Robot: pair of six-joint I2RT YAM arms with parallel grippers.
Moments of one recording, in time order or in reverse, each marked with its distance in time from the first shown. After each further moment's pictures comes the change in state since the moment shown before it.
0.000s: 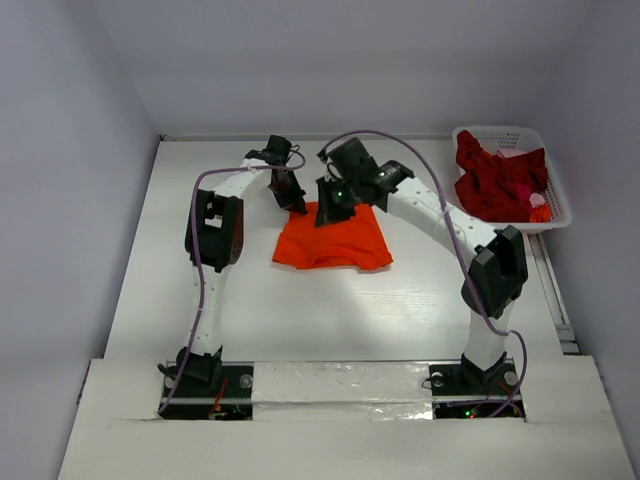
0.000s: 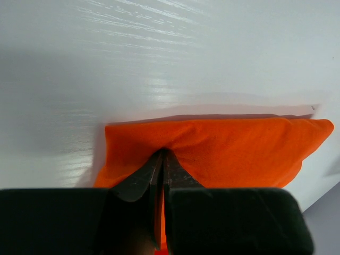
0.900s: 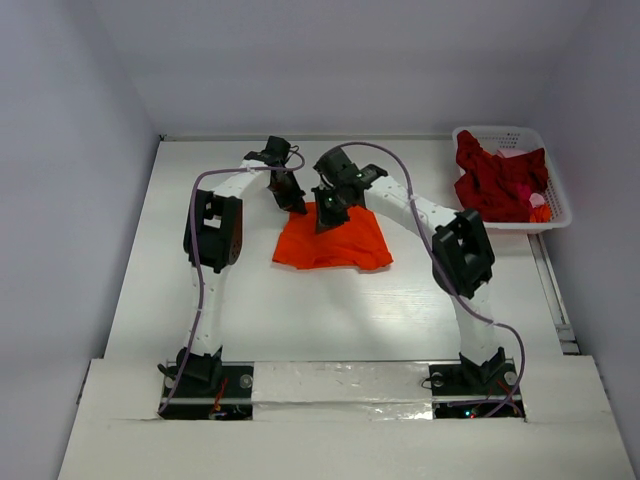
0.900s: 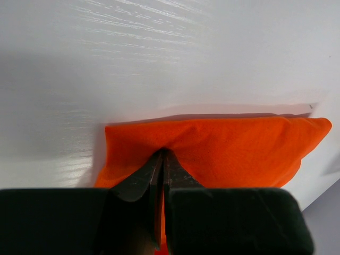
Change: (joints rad) left arm 0.000 -0.014 -0.032 0.033 0.008 -0.001; right arm -0.008 0.239 0.055 0.019 0.008 0.006
